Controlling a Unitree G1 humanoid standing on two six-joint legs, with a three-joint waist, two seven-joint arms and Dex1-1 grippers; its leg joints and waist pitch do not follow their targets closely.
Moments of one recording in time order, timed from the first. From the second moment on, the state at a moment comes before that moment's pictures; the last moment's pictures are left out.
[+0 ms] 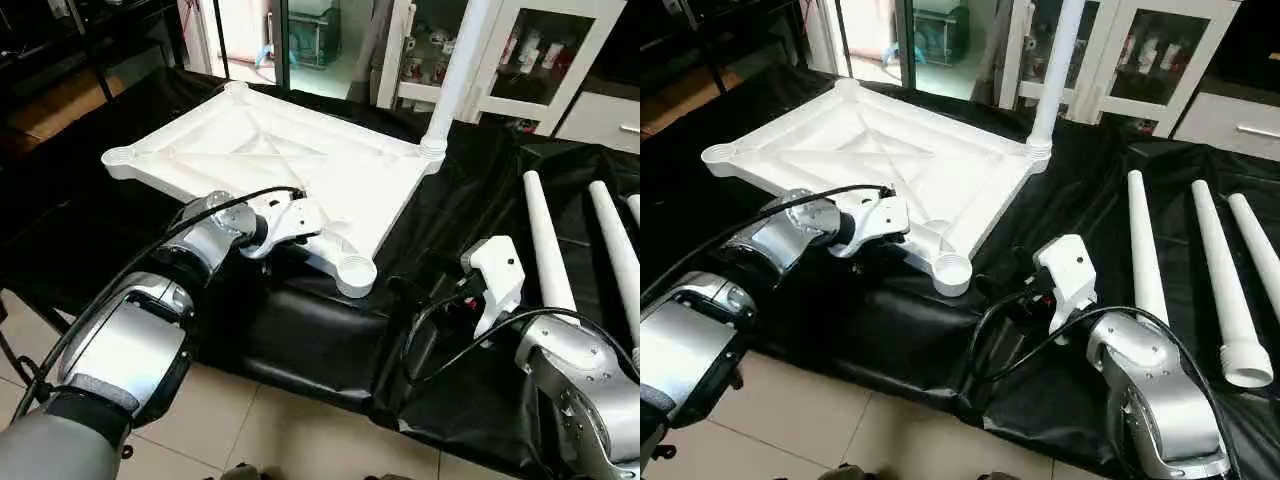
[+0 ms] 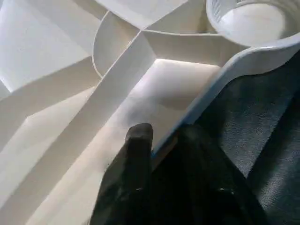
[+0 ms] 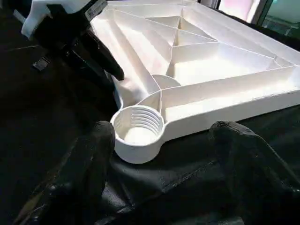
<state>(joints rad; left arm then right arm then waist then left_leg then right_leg) -1.04 0.29 -0.38 1.15 0.34 -0.05 -0.96 -0.07 -0.41 0.03 -0.29 0.28 0.47 0.58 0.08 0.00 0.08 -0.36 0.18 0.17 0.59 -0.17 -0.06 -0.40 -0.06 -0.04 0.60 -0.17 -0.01</state>
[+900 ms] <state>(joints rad) -0.75 0.24 -0.14 0.71 0.02 -0.01 -0.98 -0.09 -0.36 0.00 -0.27 0.28 0.43 0.53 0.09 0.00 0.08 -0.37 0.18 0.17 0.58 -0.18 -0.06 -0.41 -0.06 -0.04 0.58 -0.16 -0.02</state>
